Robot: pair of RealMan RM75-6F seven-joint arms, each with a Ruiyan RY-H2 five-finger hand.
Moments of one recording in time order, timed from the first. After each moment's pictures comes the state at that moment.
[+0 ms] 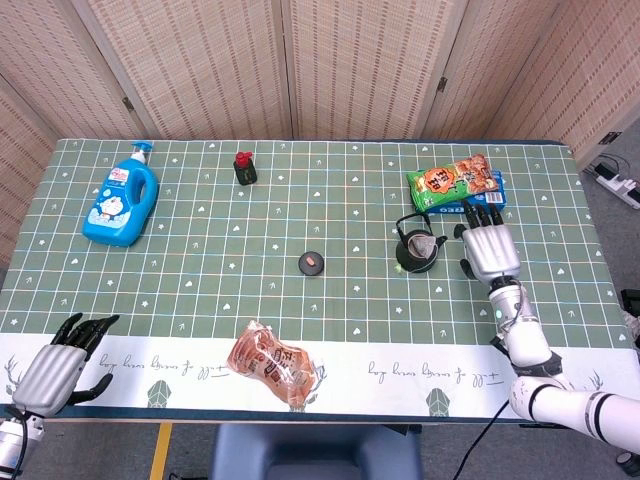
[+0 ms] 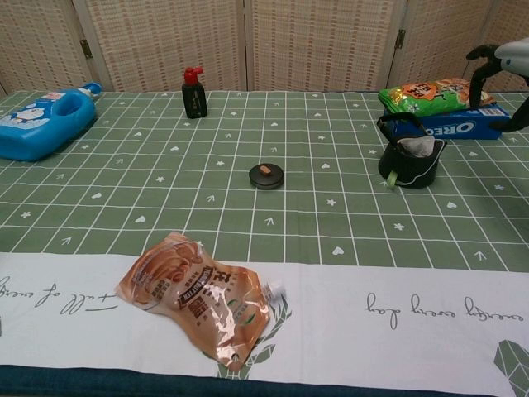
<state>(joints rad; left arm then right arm) -0.19 -1.02 0.07 -1.69 1.60 1.33 -0.02 0.74 -1.25 0.11 -1.57 -0.79 1.06 -0.62</state>
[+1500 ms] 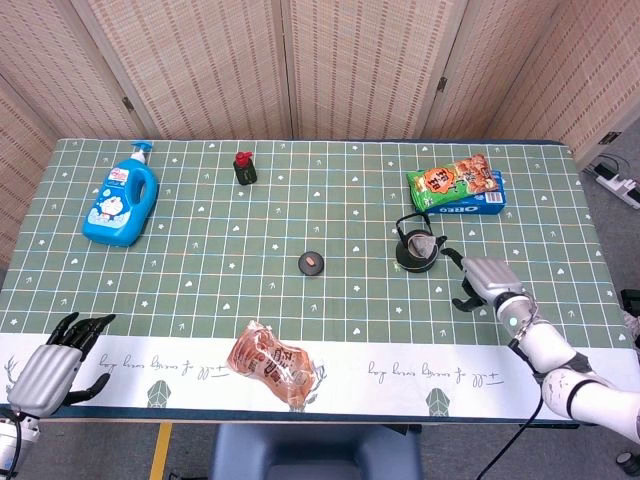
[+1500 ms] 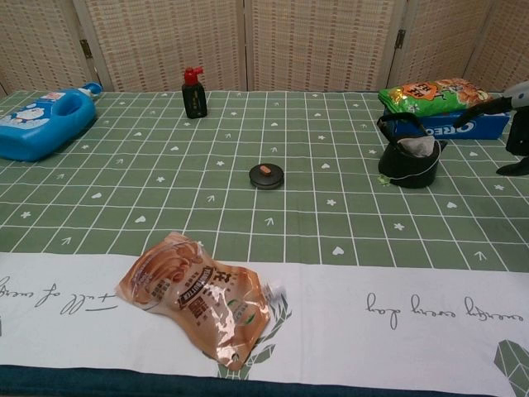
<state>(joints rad) -0.18 -1.02 0.07 -1.68 1.62 1.34 -0.05 0.75 -0.99 0.17 -1.74 -0.62 0.56 -0.32</state>
